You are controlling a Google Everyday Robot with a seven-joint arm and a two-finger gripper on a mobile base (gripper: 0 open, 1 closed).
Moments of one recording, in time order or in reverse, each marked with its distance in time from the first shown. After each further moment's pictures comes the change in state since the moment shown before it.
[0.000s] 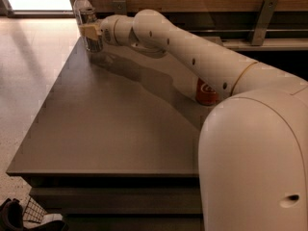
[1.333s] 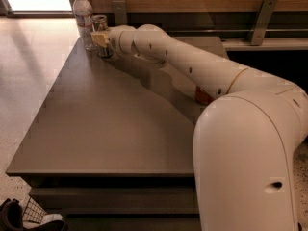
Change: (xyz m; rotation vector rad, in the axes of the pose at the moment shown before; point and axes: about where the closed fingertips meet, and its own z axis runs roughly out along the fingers) arm 0.044 -0.043 0.012 0.131 0.007 0.004
